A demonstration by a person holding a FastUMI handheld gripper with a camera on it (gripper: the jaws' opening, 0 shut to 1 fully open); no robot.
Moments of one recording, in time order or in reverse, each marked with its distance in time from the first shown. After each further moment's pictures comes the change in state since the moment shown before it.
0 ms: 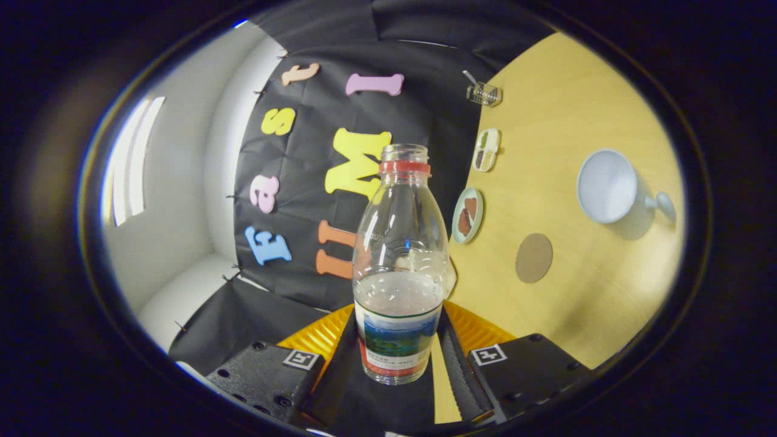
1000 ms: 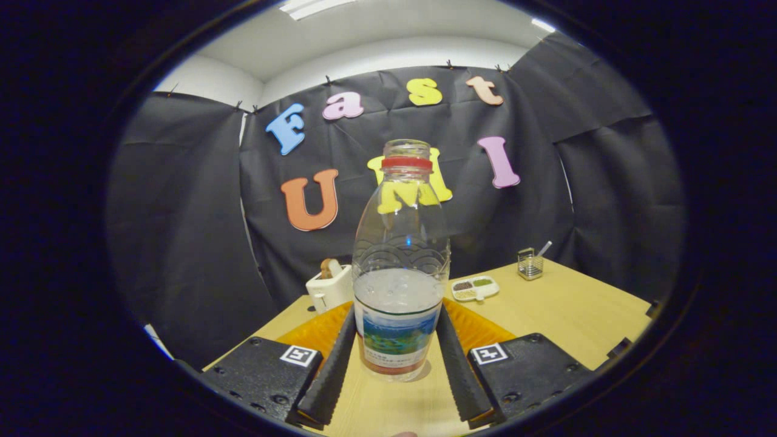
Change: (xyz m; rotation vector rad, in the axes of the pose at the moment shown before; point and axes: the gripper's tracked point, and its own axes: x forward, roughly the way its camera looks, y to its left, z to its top) arm -0.005 0.019 0.073 -1.066 -0.115 -0.224
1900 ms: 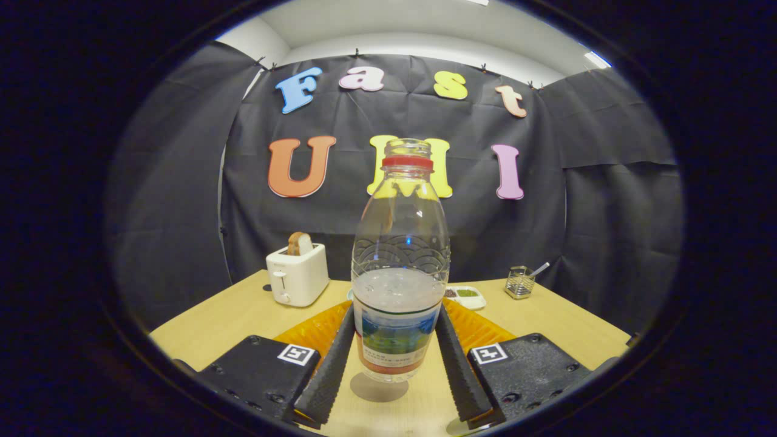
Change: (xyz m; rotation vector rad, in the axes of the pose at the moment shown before) arm 0.099 0.014 -0.047 -0.197 0.049 -0.096
